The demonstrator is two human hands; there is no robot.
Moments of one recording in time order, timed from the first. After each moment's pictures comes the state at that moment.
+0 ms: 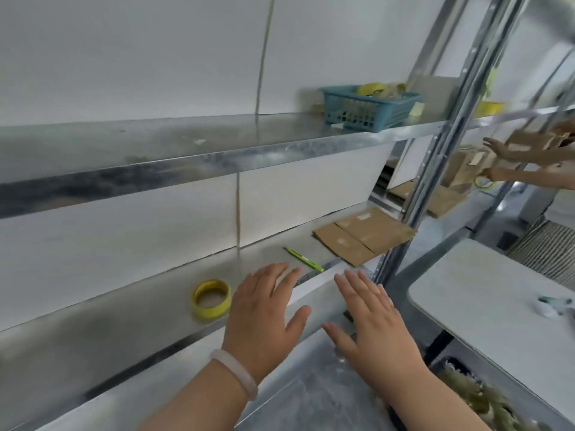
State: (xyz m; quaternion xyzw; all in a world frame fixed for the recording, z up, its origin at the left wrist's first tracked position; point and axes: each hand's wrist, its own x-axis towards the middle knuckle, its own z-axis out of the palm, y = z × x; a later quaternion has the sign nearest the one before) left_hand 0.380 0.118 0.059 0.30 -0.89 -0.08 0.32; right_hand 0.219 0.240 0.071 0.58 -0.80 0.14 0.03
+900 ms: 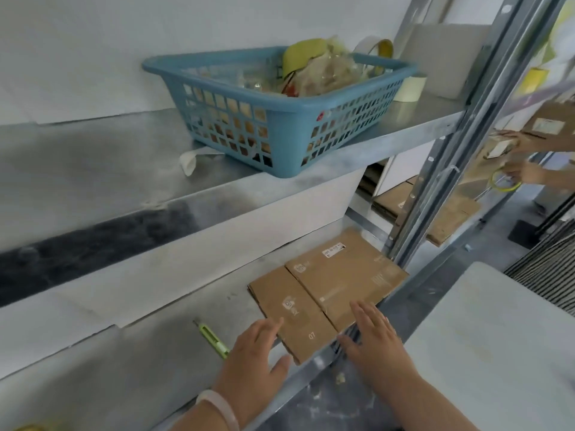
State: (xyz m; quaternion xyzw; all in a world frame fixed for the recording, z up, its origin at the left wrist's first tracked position) left_hand 0.082 -0.032 -0.034 0.36 -0.87 -0.32 0.10; right_hand -0.126 0.074 -0.003 0.44 -0.87 0.10 -0.20
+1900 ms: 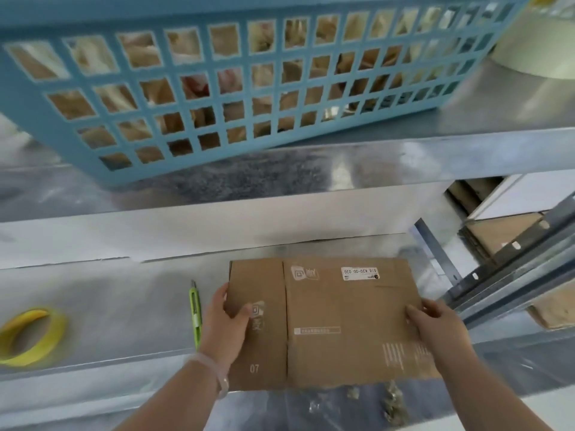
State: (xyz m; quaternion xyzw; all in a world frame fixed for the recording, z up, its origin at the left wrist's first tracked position) left_hand -0.005 -0.059 -0.059 0.72 -0.41 -0.44 0.34; right_hand -0.344 -0.033 -0.060 0.29 -0.84 0.31 -0.34
